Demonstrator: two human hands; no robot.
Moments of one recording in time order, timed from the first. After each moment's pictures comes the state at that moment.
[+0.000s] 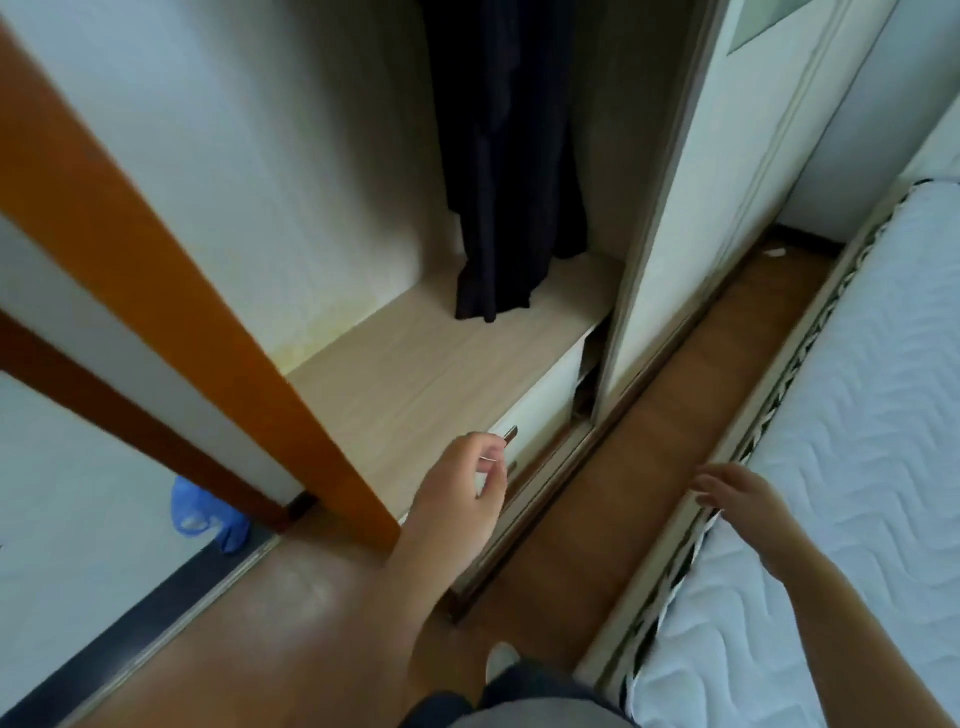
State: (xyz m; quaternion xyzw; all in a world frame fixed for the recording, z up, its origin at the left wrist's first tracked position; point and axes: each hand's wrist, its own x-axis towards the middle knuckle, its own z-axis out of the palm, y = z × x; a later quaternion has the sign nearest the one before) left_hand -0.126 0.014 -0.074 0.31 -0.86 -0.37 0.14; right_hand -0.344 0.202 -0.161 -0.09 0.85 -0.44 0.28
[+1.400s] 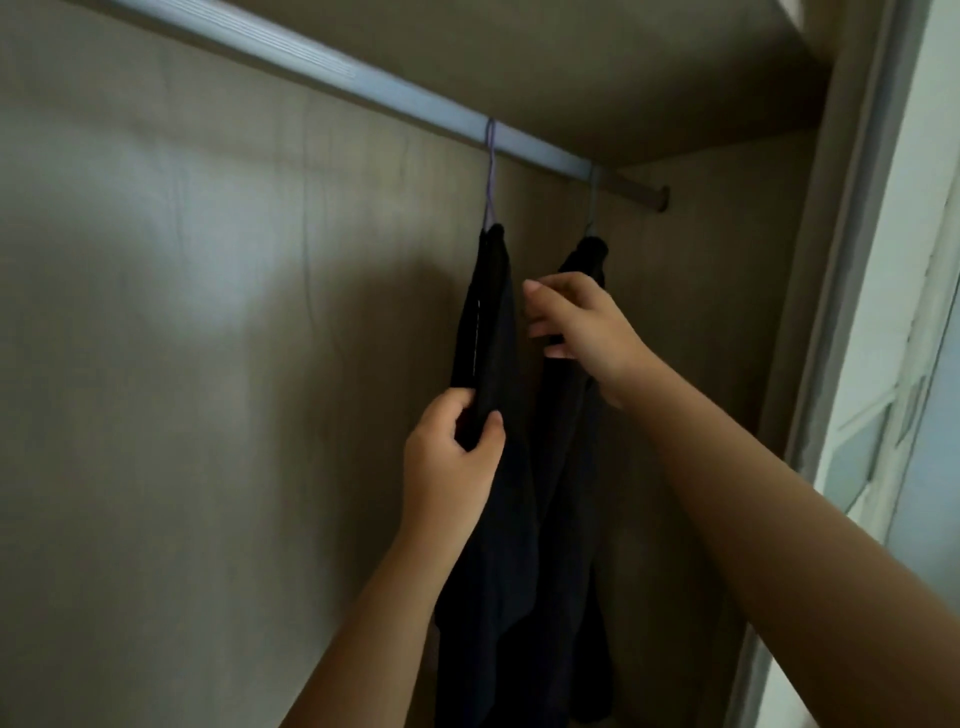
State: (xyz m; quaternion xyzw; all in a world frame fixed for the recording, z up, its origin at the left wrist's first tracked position) left_hand -0.444 -0.263 0.188 0.19 -0.70 -0.33 0.61; right_hand -0.559 -0.213 0.297 -0.55 0.60 -0.58 0.05
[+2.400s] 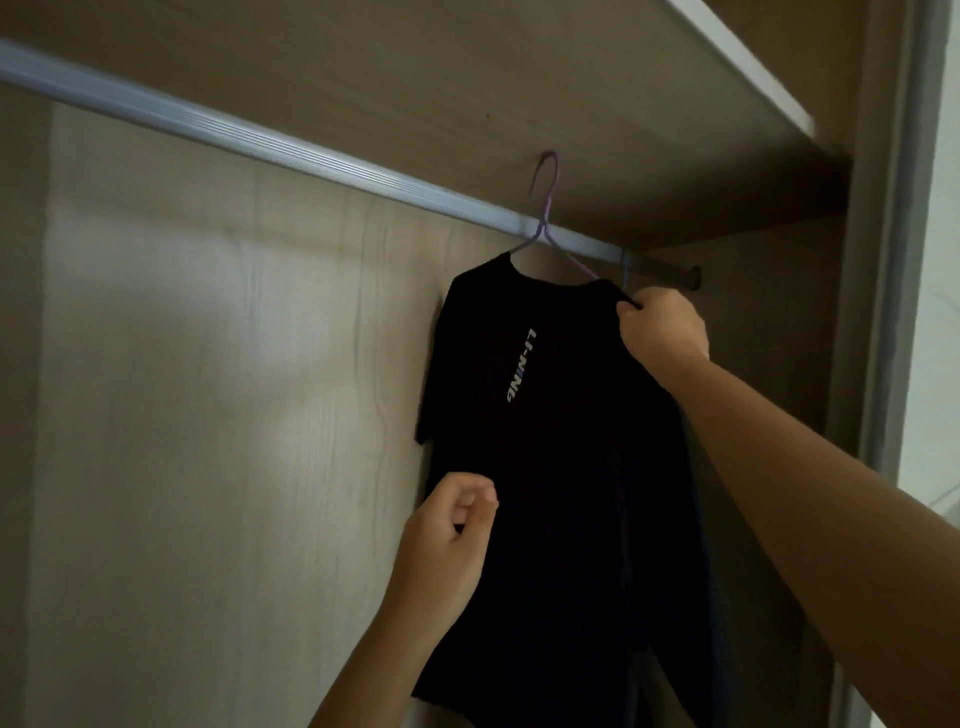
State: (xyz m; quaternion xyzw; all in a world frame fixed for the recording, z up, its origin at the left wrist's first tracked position) left_hand -0.409 -0.275 0.189 0.18 -0.73 -0.34 0.56; right_hand -0.601 -0.230 0.367 -0.43 0.74 -0.47 -0.20
